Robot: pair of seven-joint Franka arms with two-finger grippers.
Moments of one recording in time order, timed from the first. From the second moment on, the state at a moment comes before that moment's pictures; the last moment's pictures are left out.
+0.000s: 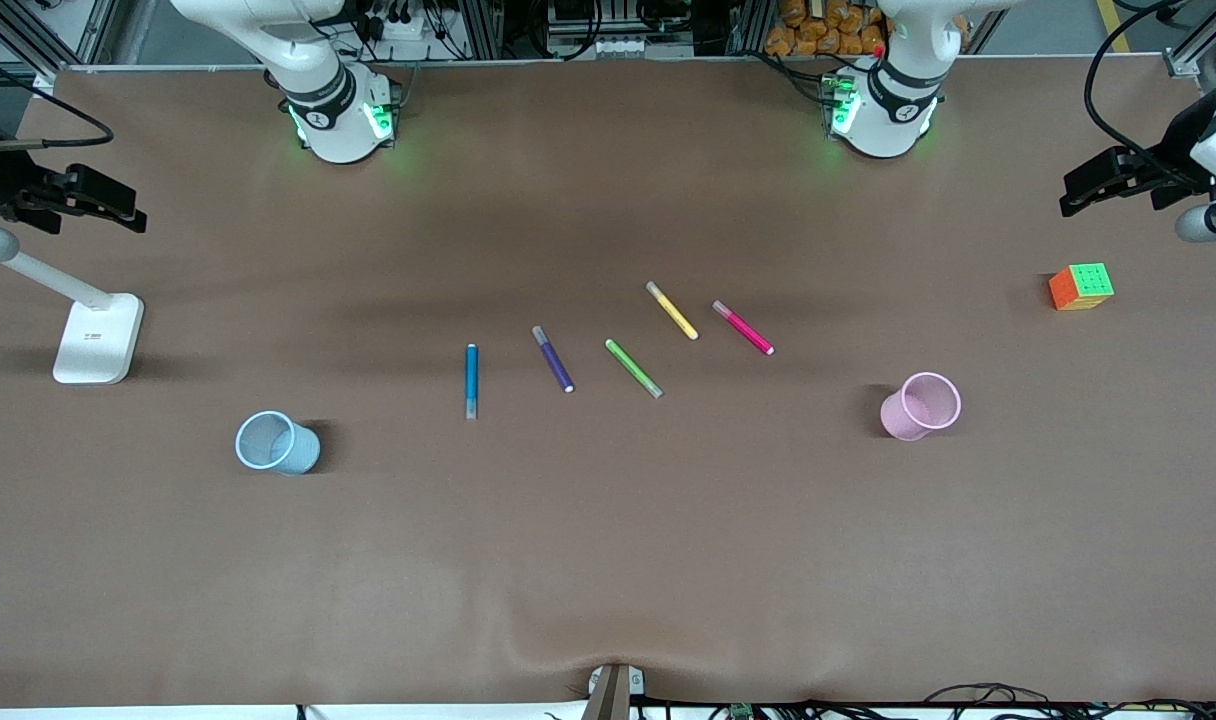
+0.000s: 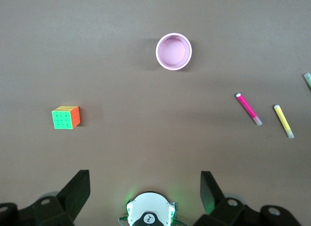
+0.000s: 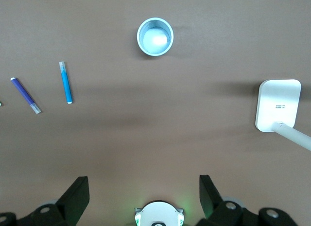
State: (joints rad) left arm 0.13 -0.08 -0.17 -1.61 0.02 1.41 -0.09; right arm 0.05 -0.04 -0.06 -1.57 0.02 1.38 -0.01
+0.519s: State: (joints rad) left arm 0.13 -0.08 -0.17 -1.61 0.02 1.41 -0.09; right arm 0.10 -0.03 -0.05 -1.58 0.02 1.40 -0.01
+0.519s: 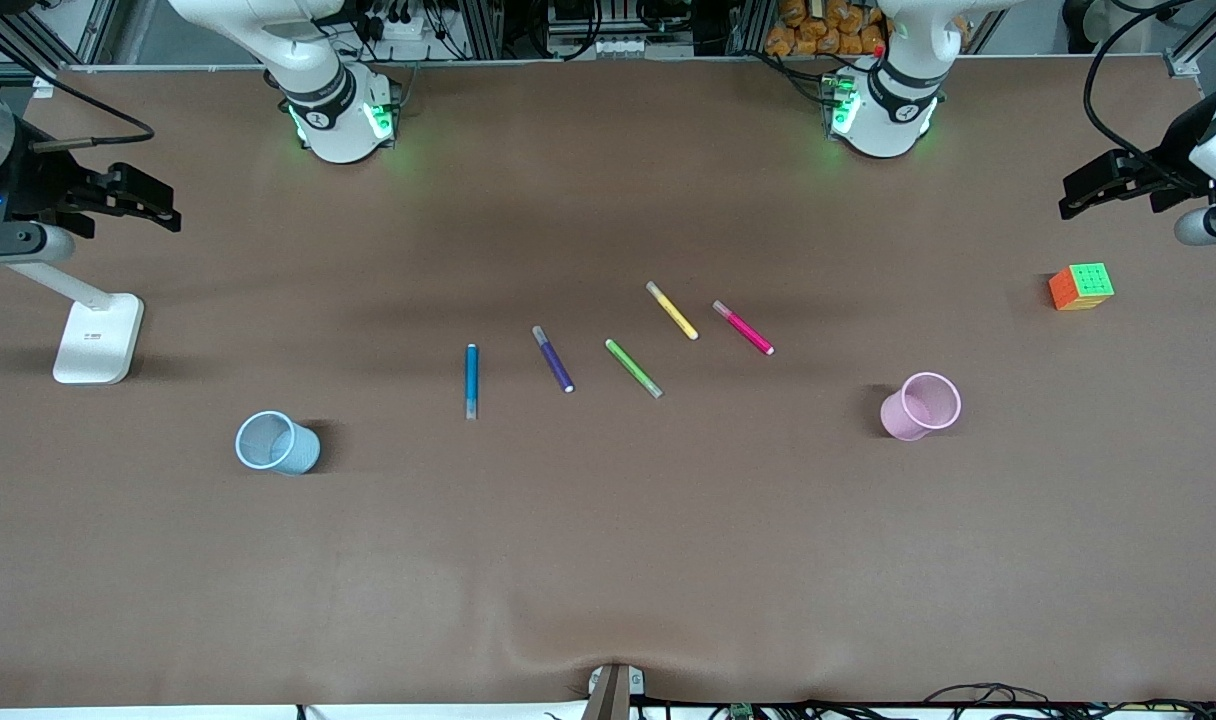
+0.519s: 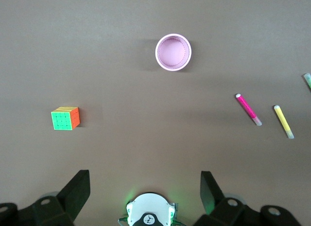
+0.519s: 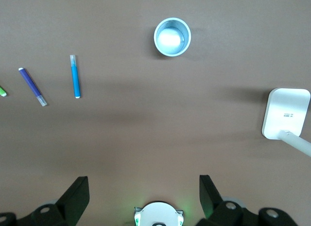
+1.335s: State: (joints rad) left arm 0.13 -0.07 -0.17 -1.61 0.02 1.41 -0.09; right arm 0.10 0.02 -0.06 -1.59 0.02 1.44 -0.01
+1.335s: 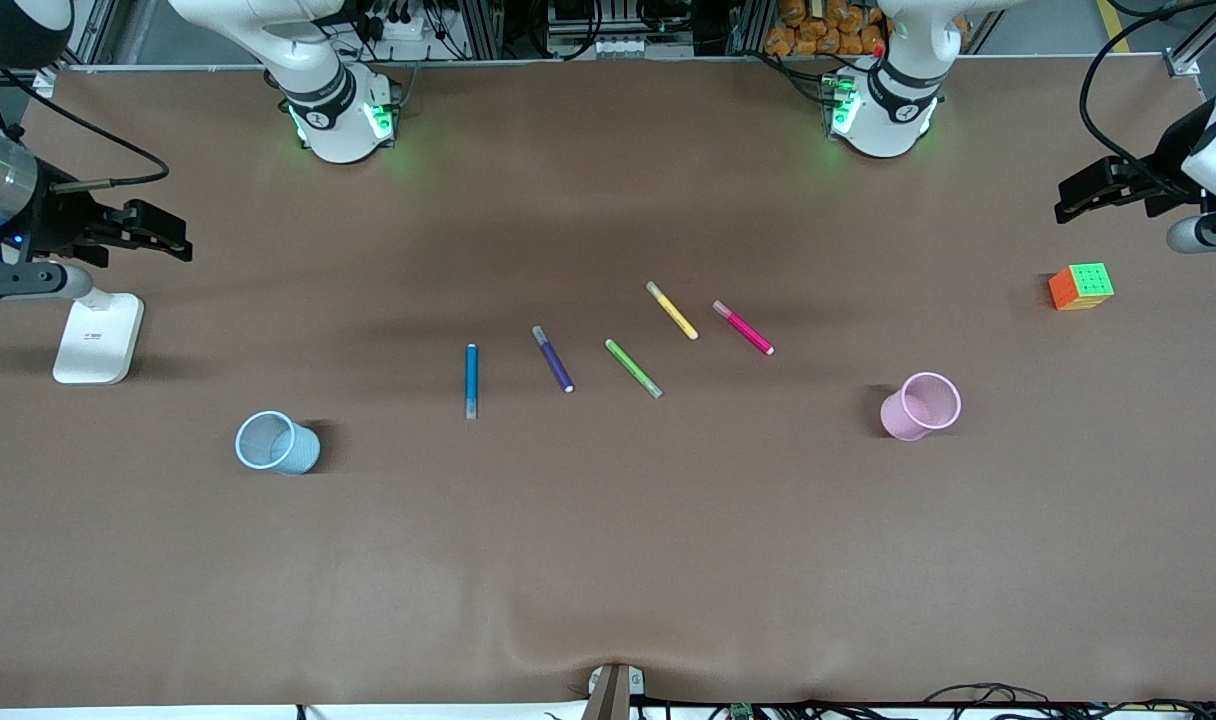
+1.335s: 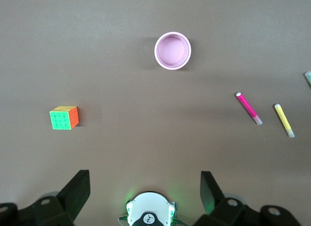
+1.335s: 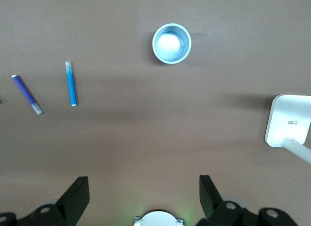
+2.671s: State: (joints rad) left arm 0.12 0.01 -0.29 -1.61 0.02 1.47 -0.30; right arm 0.10 0.08 -0.06 -1.59 0.03 1.65 -0.03
